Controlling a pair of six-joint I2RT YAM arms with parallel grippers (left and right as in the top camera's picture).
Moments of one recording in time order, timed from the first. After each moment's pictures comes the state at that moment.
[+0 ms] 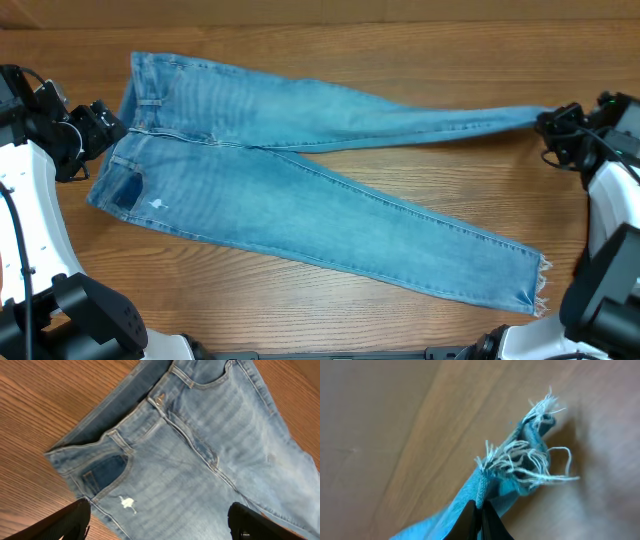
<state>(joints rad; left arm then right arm) 0.48 1.67 1.56 -1.02 0.24 -0.22 -0.46 1.73 1.11 -0.21 -0.42 0.67</state>
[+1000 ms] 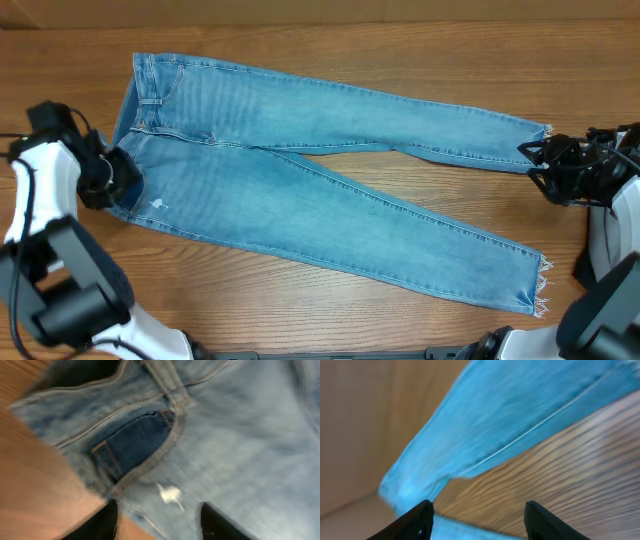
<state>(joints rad) 0.48 1.87 1.36 -0.94 0.14 -0.14 -0.56 1.61 1.11 -0.70 -0.72 0.40</state>
